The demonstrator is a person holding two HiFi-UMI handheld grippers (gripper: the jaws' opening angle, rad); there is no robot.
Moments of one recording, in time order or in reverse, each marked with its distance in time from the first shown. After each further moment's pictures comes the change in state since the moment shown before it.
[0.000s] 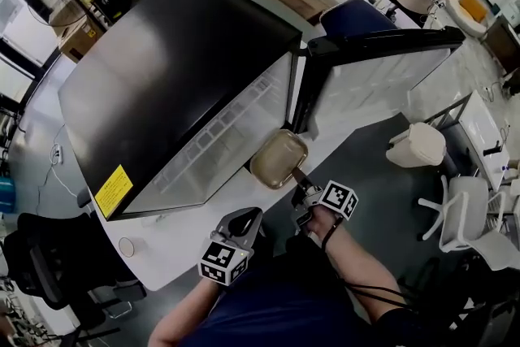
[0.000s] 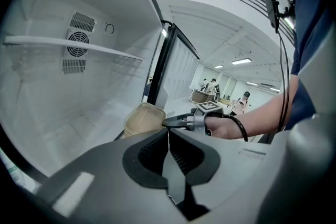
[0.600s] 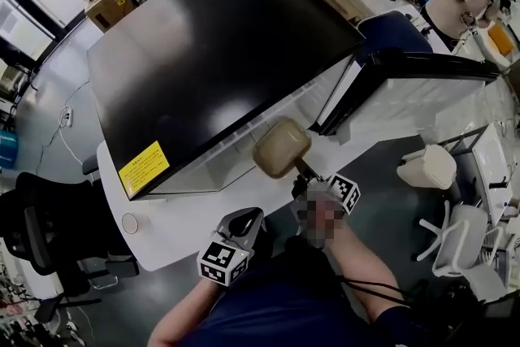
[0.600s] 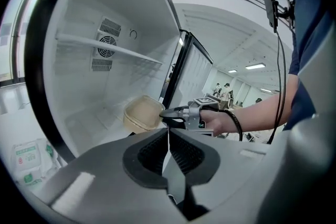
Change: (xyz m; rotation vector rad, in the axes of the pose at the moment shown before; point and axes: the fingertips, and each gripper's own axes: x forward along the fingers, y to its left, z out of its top) left arm -0.041 0.031 -0.021 -0.091 -0.032 0.130; right arm 0.055 0.030 -0.038 -0.003 0.107 0.049
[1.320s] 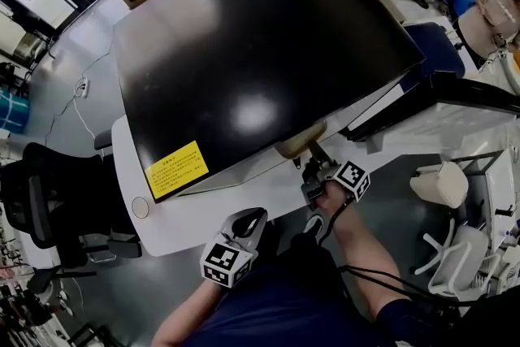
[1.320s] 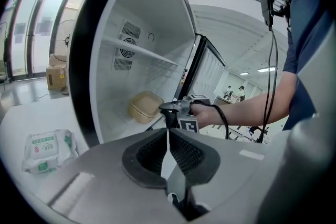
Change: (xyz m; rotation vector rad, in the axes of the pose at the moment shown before) left arm -0.024 0.038 -0.012 -0.070 0.002 0.111; right arm 0.074 0.005 0.004 0.005 0.029 0.016
